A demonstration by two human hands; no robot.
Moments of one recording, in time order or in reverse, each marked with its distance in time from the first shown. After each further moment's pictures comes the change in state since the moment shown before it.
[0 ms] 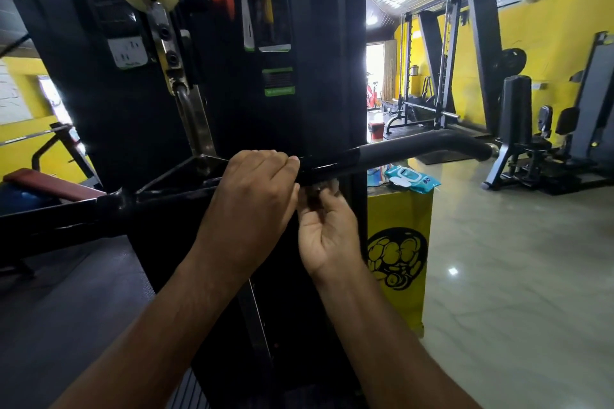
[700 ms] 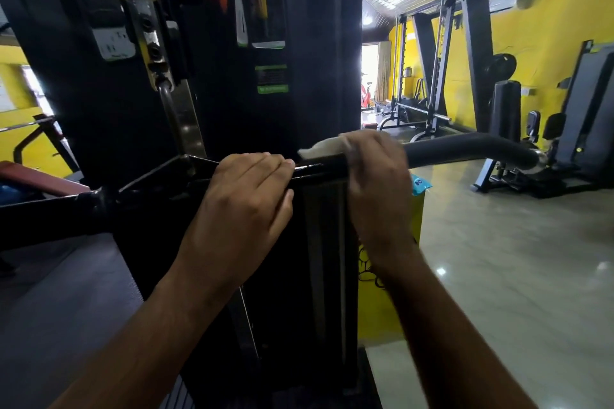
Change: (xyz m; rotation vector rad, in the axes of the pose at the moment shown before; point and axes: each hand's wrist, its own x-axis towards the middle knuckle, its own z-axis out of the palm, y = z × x) left_hand -0.006 0.004 -0.003 -0.128 0.127 0.001; right_hand -0.003 -0.067 0.010 -1.794 -0.348 -1.404
